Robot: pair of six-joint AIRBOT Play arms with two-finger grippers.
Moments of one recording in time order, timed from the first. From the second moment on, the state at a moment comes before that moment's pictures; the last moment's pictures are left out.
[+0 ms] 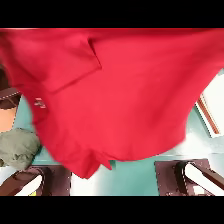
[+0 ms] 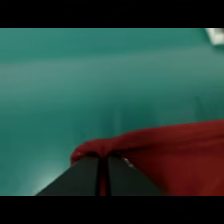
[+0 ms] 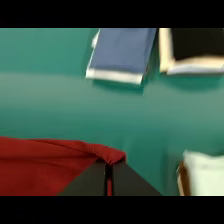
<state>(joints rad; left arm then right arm) -0.13 -0.98 1.62 1.51 -1.21 -1.60 -0.36 -1.07 1.79 -1.16 1.43 1.34</state>
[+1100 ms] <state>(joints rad) 0.04 -1.58 1.50 1.27 -1.17 -1.42 -0.14 -1.69 1.78 -1.36 1.43 1.38</state>
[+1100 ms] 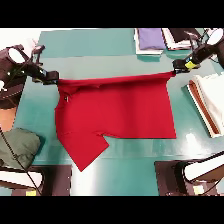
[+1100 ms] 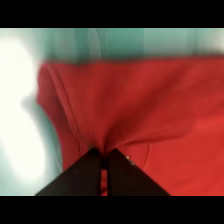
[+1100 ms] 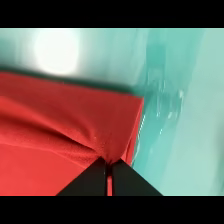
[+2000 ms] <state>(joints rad) 0.07 -1.34 1.16 1.23 -1.20 -1.41 -0.24 -1.34 1.24 -1.30 1.35 1.35</state>
